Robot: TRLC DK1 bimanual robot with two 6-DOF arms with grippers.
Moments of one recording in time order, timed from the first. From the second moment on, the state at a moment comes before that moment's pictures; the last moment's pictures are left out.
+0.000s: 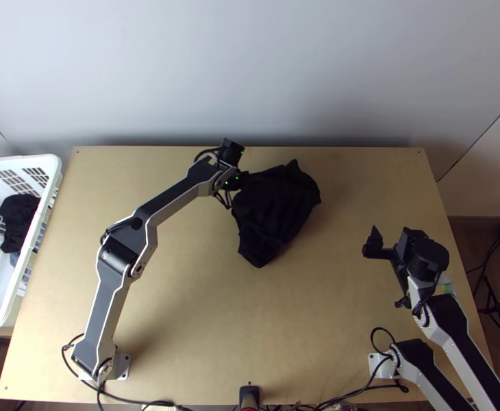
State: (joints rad) left arm -0.53 2.31 2.03 -0.54 0.03 -0.62; right arm 0.18 0.75 0.43 -0.08 0.22 0.08
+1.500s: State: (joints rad) left arm -0.36 1.87 1.89 -1.00 0.15 -0.44; right arm 0.30 1.74 0.93 0.08 -0.17 0.47
